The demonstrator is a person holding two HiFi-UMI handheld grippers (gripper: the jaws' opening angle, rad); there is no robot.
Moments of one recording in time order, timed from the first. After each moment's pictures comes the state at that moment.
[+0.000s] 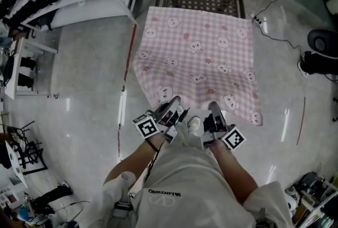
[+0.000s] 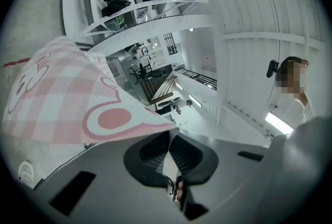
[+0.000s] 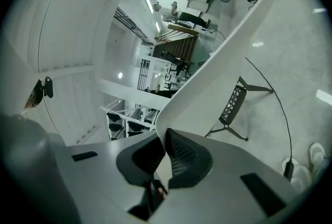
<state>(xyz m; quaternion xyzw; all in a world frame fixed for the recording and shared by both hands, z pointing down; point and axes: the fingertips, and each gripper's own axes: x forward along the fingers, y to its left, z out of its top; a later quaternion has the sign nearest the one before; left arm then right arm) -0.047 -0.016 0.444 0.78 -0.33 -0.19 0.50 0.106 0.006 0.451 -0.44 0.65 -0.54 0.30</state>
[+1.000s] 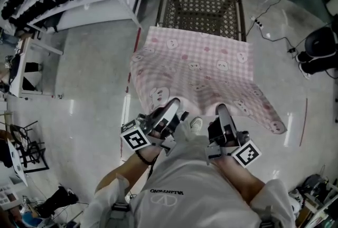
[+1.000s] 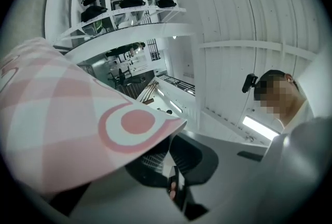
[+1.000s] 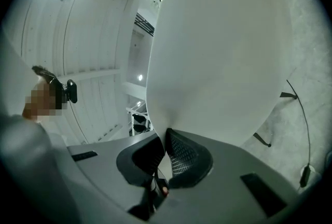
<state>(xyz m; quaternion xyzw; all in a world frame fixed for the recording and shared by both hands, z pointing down) -0.040 0.027 0.279 0.82 -0.27 -0.26 0.44 0.106 0.043 0.284 -0.38 0.71 -0.48 0.35</state>
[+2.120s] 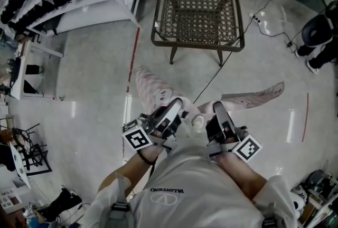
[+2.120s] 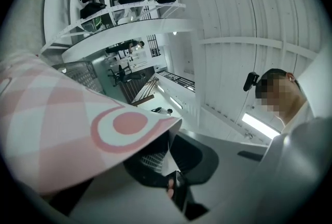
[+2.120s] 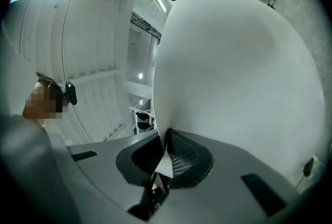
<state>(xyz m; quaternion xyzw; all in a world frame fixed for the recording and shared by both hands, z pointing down) -0.028 0.048 0.283 0.82 -0.26 -0.24 0.45 0.097 0.060 0.288 -0.35 0.71 -0.50 0.35</state>
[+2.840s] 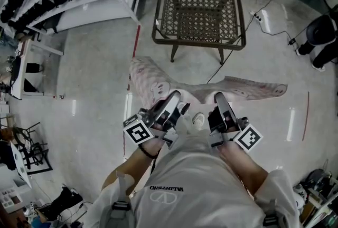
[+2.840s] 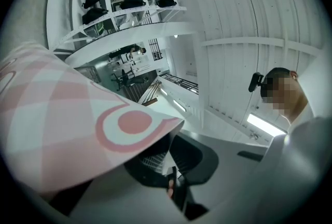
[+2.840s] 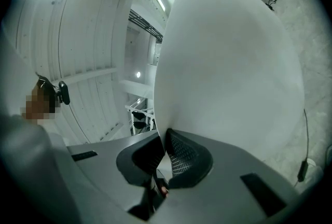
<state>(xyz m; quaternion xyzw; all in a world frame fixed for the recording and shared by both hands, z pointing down) -0.043 0.017 0.300 0.81 -0.29 -0.24 0.44 0.096 0.022 0.311 -0.36 0.71 -0.50 0.34</state>
